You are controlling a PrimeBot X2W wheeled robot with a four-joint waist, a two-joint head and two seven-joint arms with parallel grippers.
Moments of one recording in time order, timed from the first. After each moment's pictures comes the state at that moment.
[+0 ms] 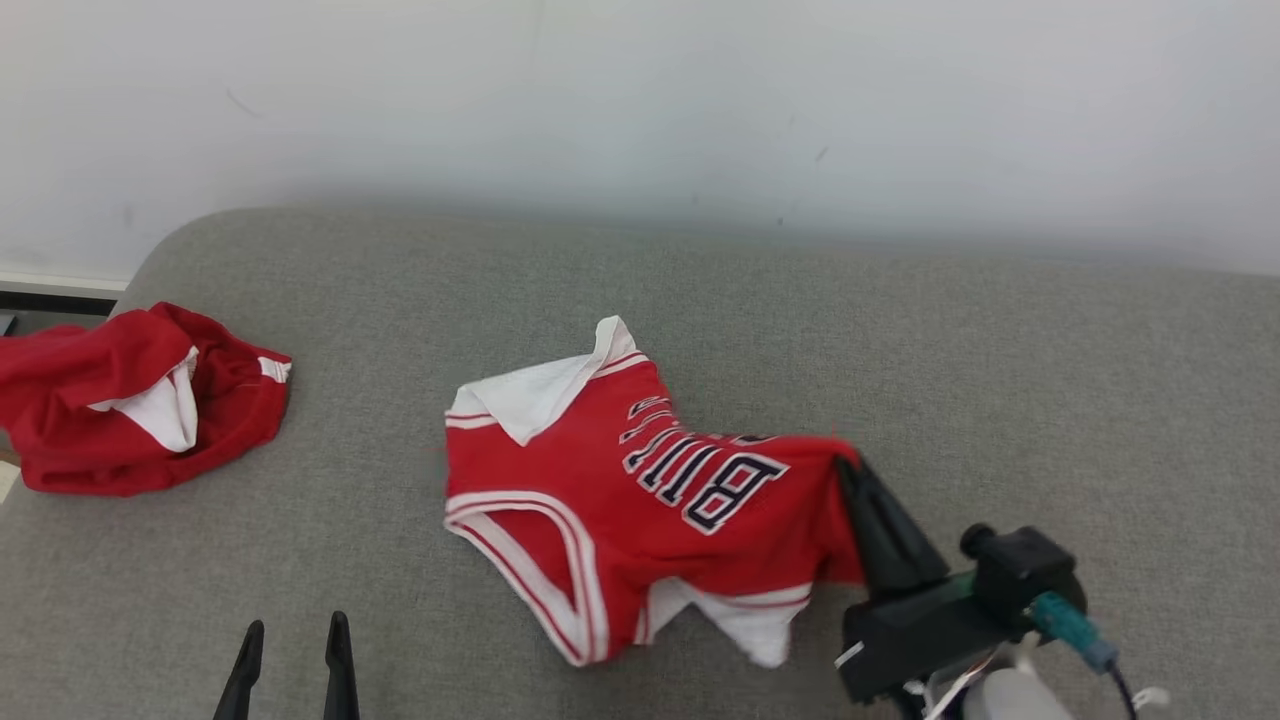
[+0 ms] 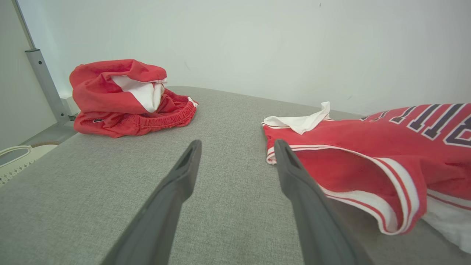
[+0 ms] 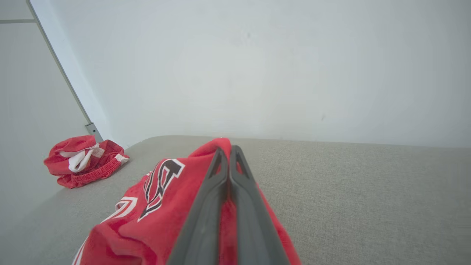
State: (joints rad) left arm 0.10 0.05 0.07 0.12 -0.19 -0.13 -0.26; right arm -0.21 -0.08 0.28 0.31 0.28 0.13 -0.26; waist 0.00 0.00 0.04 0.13
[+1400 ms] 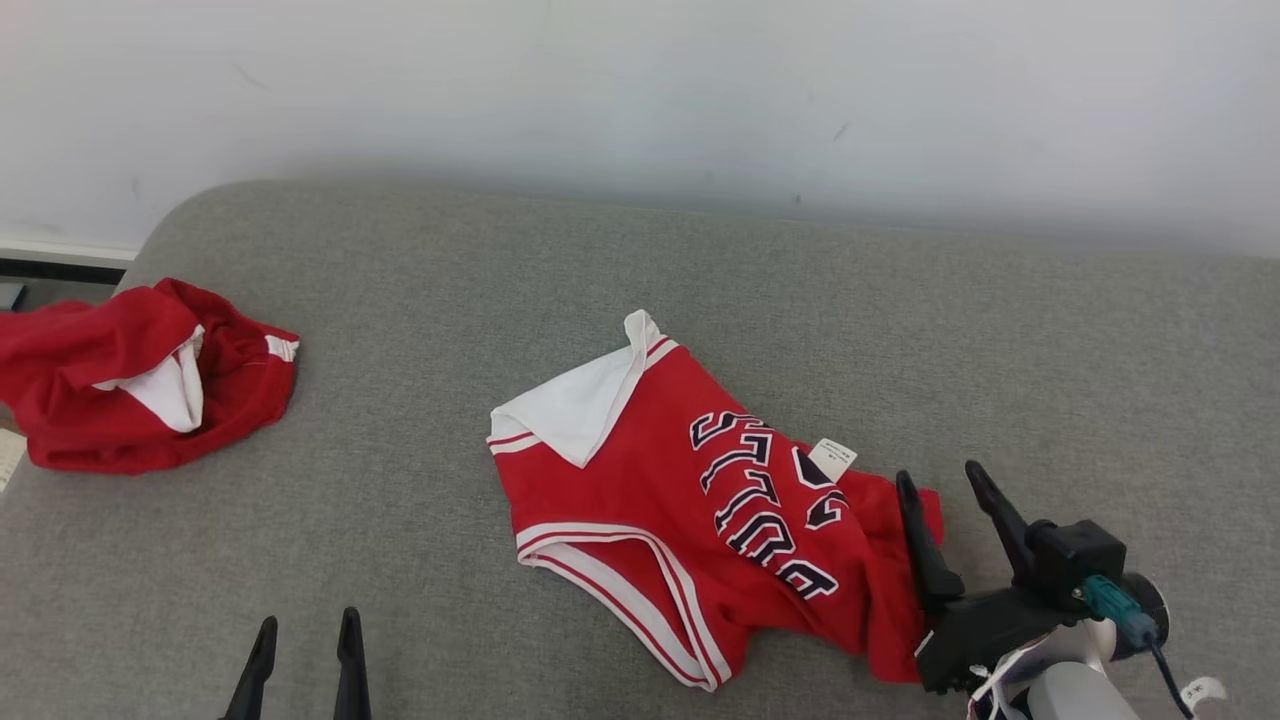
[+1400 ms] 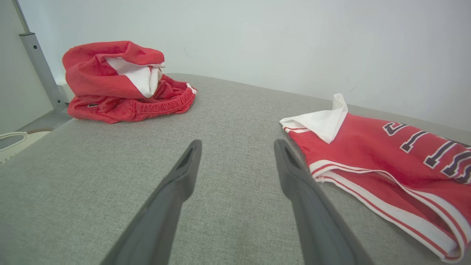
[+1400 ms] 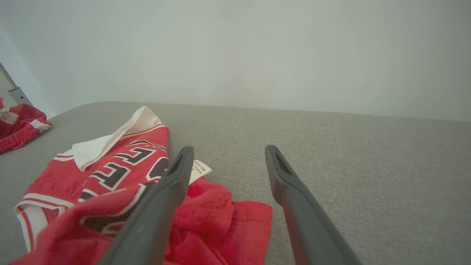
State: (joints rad) left arm 0.08 0.05 0.04 0.15 -0.21 -0.13 -0.26; right arm -0.25 -0.14 0.14 0.48 0.21 0.13 -0.26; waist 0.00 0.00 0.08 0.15
